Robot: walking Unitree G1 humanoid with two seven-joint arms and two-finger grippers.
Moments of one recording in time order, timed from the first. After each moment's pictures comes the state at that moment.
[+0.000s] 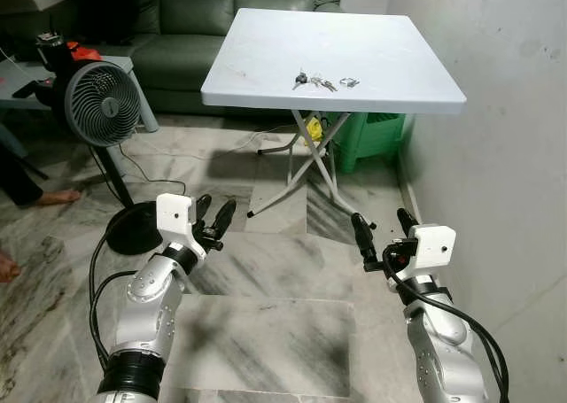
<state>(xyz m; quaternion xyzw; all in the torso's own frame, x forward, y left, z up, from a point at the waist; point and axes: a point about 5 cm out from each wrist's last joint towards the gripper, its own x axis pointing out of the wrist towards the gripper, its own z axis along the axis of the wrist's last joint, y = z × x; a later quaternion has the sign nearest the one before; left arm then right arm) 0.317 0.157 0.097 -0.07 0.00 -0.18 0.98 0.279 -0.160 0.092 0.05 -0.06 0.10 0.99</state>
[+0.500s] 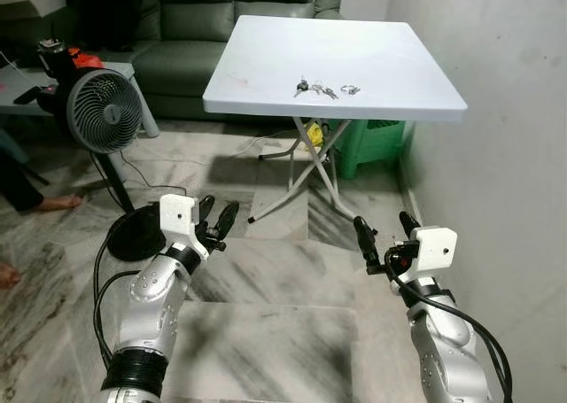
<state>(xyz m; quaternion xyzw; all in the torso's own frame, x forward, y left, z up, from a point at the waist) 0.321 0.159 0.100 -0.07 -0.01 -0.18 0.98 0.280 -0.159 0.090 0.04 -0.06 0.11 0.99</state>
